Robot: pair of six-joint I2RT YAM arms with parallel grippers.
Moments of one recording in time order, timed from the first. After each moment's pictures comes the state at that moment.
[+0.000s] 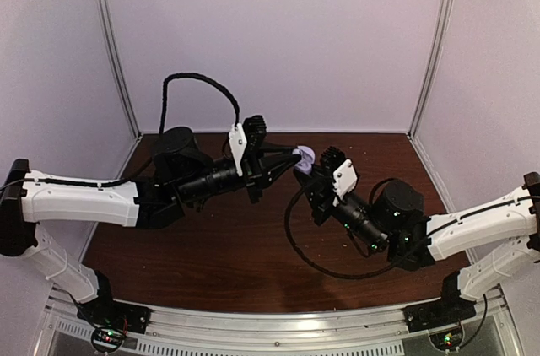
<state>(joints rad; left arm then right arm) -1.08 1.44 0.95 0.66 0.23 0.21 1.18 1.32 0.61 0.92 0.41 -0.24</state>
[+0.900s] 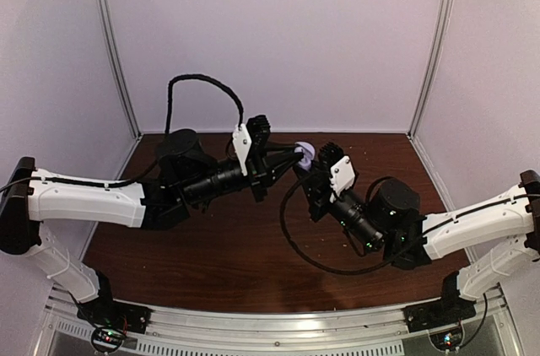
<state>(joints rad) -1.08 1.48 0.96 0.70 0.18 0.21 1.19 1.35 0.64 0.93 0.47 -0.24</state>
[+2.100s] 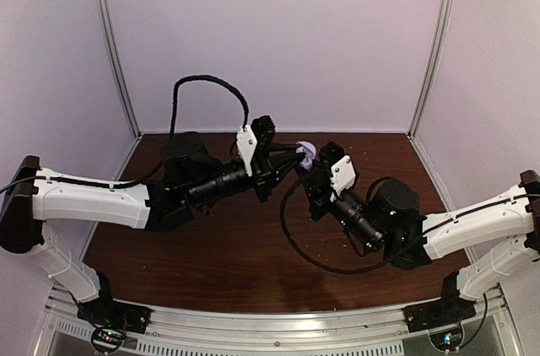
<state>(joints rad) -1.09 1.50 0.96 0.71 0.12 0.20 1.19 1.35 0.64 0.93 0.49 -0.24</state>
